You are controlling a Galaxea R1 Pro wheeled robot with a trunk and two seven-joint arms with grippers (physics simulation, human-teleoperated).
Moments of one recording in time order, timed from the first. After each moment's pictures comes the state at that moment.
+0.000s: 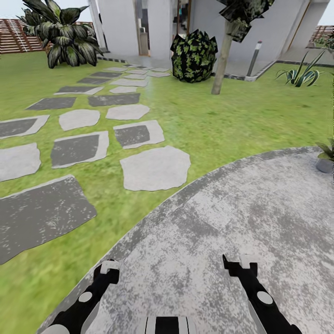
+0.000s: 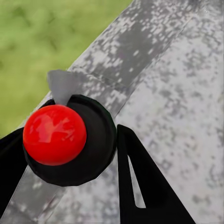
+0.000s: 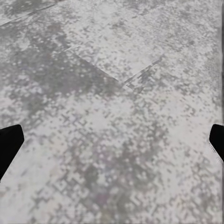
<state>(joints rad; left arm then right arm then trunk) -0.52 0.04 0.00 -0.36 -0.06 -0.30 -0.06 -0.30 -0.09 -0.03 -0.90 0.00 -0.10 -0.02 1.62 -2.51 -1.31</state>
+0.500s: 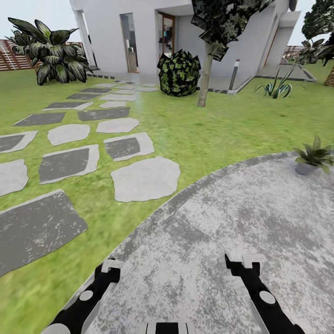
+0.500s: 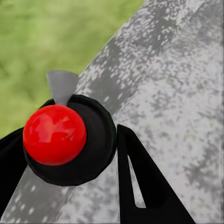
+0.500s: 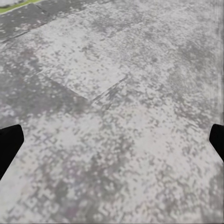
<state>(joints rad) -0.53 0.04 -0.01 -0.37 -0.06 -0.29 -0.07 -0.30 -0.10 -0.03 -0.91 0.00 -0.09 -0.02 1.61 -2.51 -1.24</state>
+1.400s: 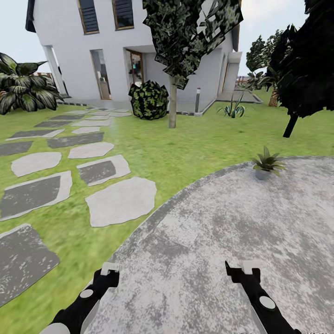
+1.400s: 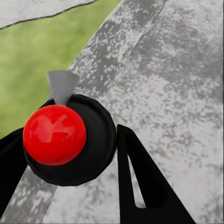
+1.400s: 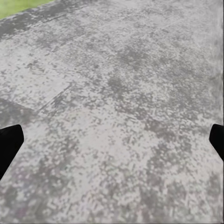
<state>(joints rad) -0.53 0.04 -0.01 -0.38 -0.05 -0.16 -0.08 -0.30 -0.10 -0.03 -0.84 0.00 -0.10 -0.02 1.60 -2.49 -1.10</state>
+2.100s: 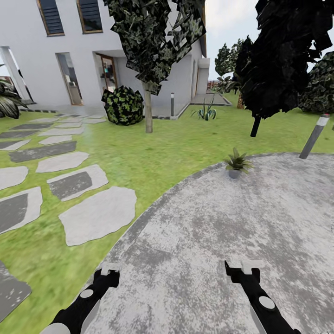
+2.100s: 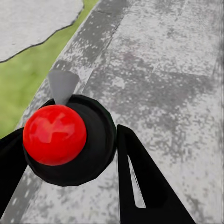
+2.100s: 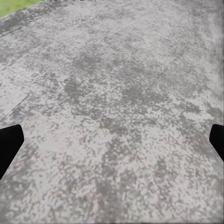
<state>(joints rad) -0.53 0.04 -0.01 -0.38 -0.05 -0.16 -0.08 -0.30 -0.10 -0.03 -0.84 0.00 -0.10 -0.02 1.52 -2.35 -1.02</state>
